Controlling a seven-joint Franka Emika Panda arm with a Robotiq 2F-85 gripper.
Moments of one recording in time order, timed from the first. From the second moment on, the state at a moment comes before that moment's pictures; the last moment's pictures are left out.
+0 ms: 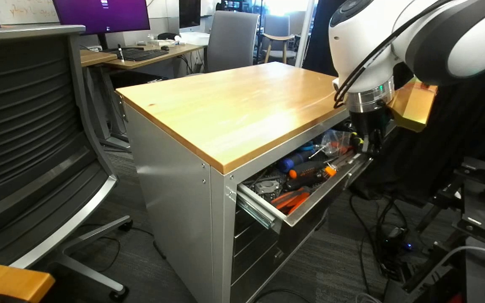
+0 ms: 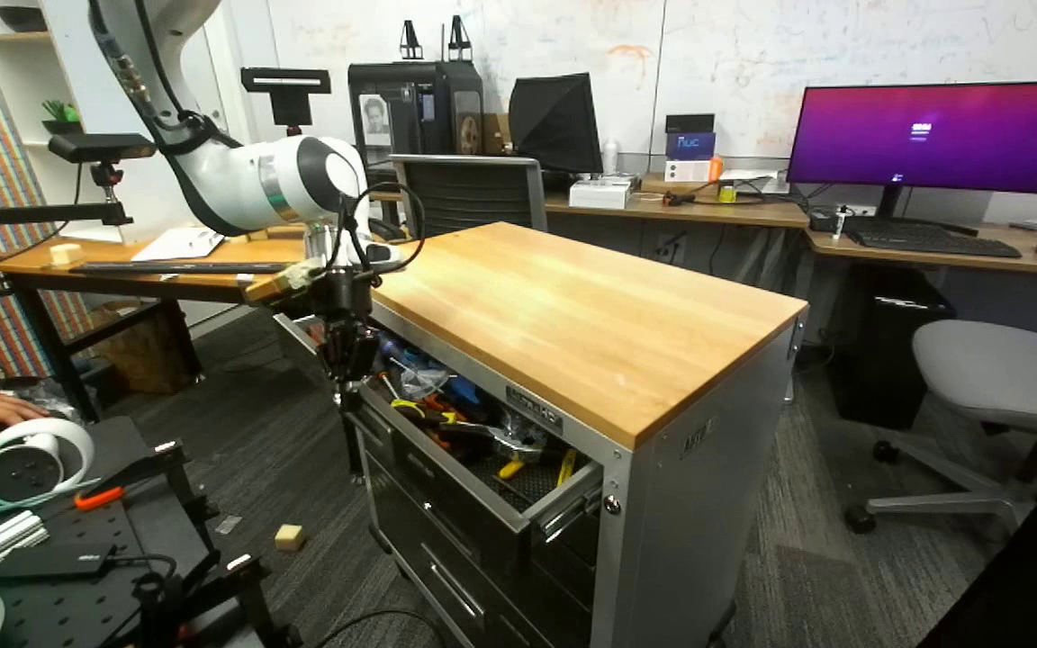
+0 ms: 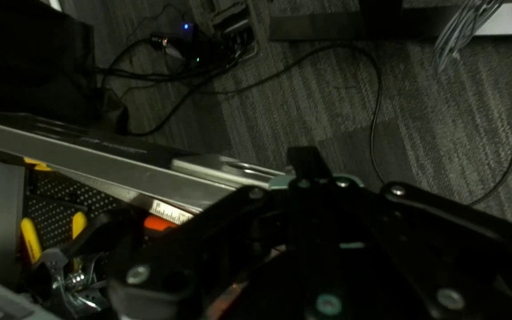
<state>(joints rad) 0.26 0.37 0.03 -2.31 -0.49 2.19 0.60</state>
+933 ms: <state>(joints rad) 0.34 0.42 0.02 -2.24 -1.07 2.32 1.22</state>
